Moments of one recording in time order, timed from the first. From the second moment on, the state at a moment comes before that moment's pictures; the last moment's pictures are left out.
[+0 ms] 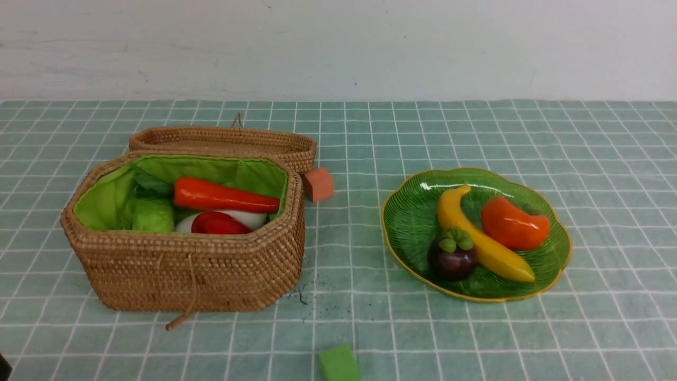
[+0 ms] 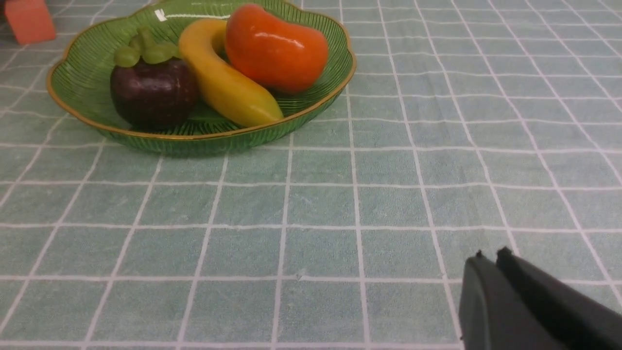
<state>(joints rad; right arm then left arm) 0.02 -0.01 0.02 0.00 0.38 0.00 -0.09 -0.01 0.00 0.03 0.16 -0.27</state>
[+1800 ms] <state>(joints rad) 0.02 -0.01 0.02 0.00 0.38 0.00 -0.07 -0.01 0.03 0.00 0.37 -0.28</state>
